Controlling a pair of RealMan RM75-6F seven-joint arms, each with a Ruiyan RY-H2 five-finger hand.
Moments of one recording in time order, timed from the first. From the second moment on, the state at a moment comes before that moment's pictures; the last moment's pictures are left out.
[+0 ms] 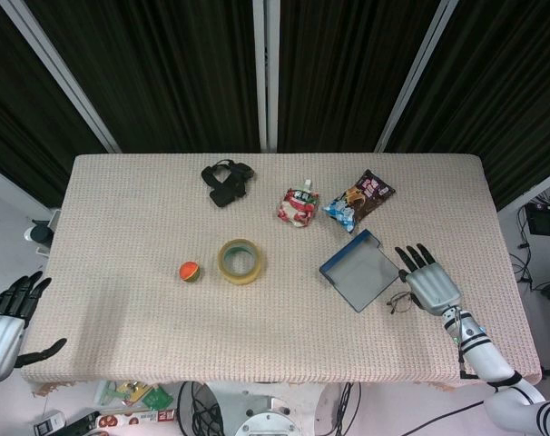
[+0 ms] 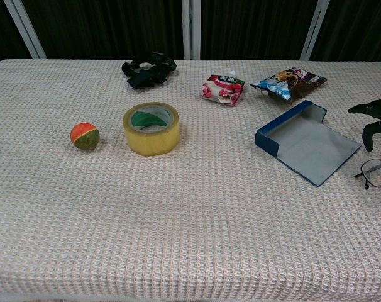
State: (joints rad) left arm -0.04 -1.10 0.04 -1.48 1.66 1.58 -0.07; right arm 0.44 -1.41 0.00 -1.19 -1.50 1.02 -0.24
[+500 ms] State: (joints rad) left arm -0.04 -1.10 0.04 -1.47 1.65 1.57 -0.08; right arm 0.44 -1.41 -0.01 -1.17 -1.50 1.03 -0.22
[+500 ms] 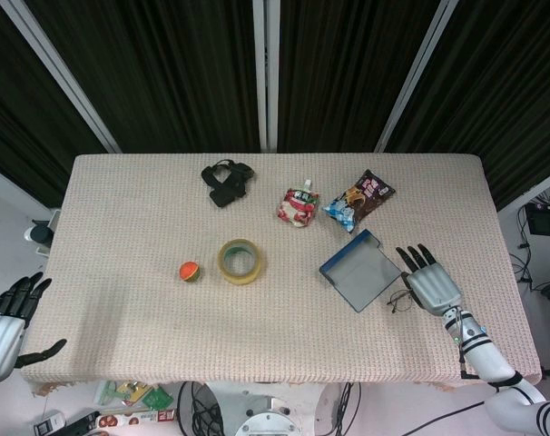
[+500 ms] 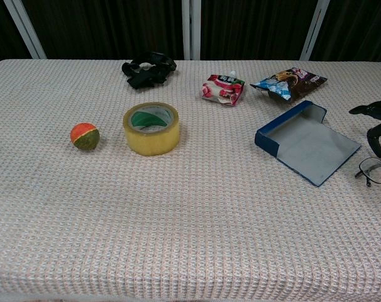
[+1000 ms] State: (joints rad) left arm -0.04 -1.10 0.04 -1.47 1.65 1.57 -0.08; right arm 0.45 -1.42 0.00 -1.17 -1.52 1.07 -0.19
